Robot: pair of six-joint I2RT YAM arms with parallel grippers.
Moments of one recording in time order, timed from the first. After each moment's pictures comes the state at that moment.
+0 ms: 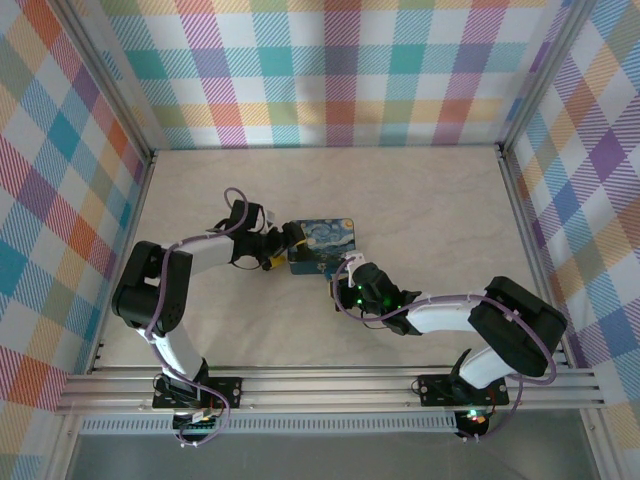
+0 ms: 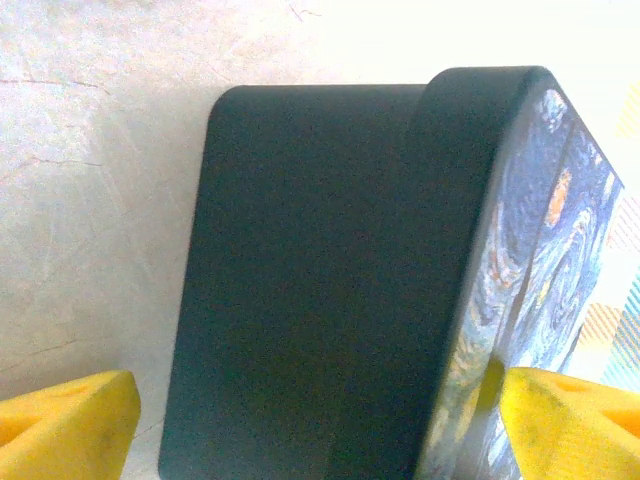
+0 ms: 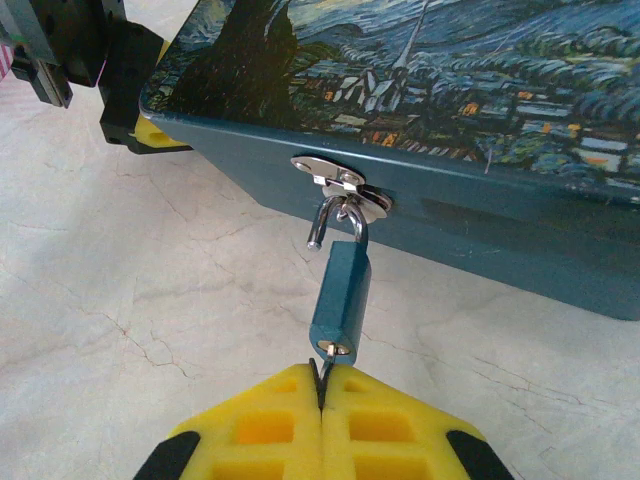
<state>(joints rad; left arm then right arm) -0.29 1.74 0.92 -0.10 0.57 -0.83 0.92 1.50 0.49 0.44 0.04 0.55</state>
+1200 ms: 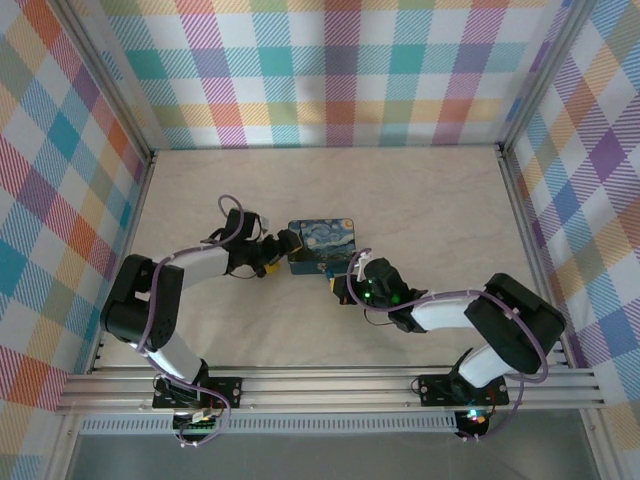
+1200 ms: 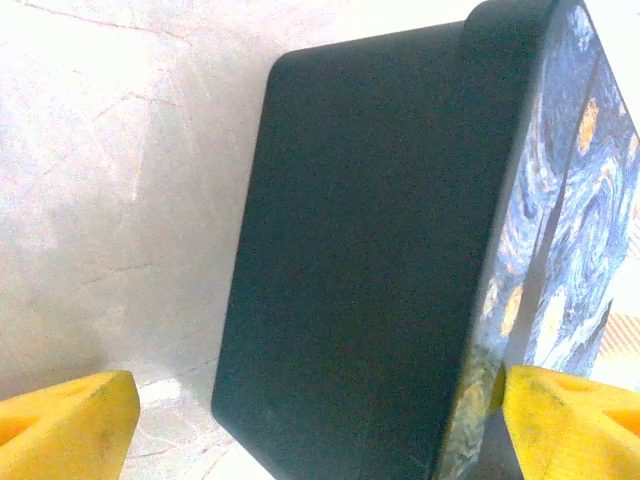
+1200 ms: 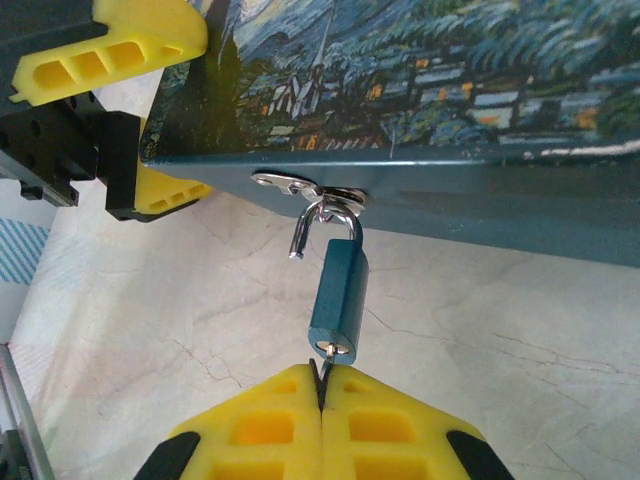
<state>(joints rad) -0.32 1.63 0.80 -0.08 0.48 -0.84 0.82 1.52 0.44 0.56 -0.14 0.79</state>
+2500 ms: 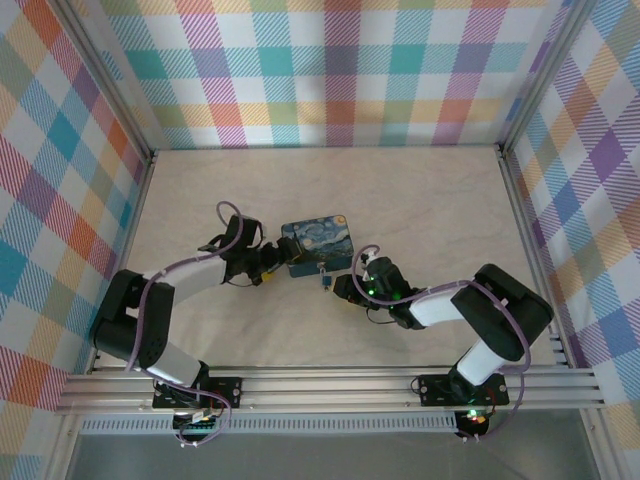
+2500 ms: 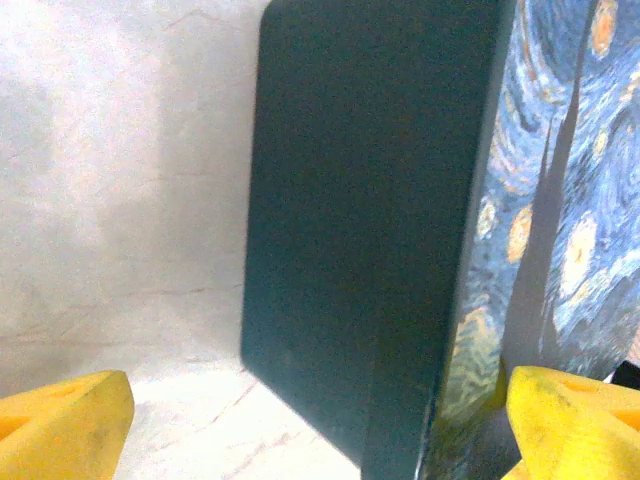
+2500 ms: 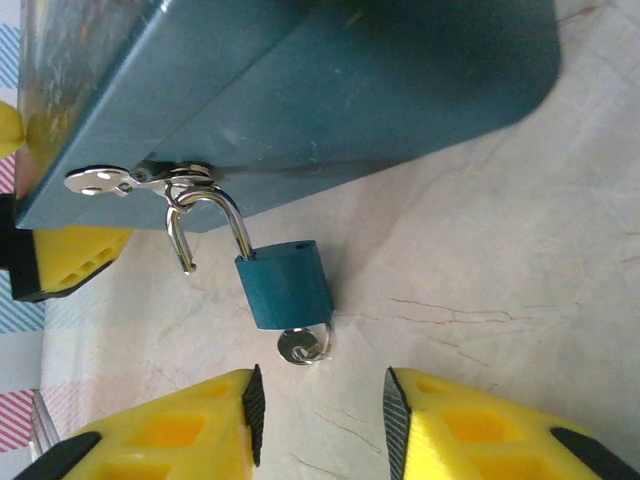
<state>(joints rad) -0.36 1.51 0.76 -0.19 0.37 -0.84 0.76 1.60 0.43 0.56 -0.19 0.97</state>
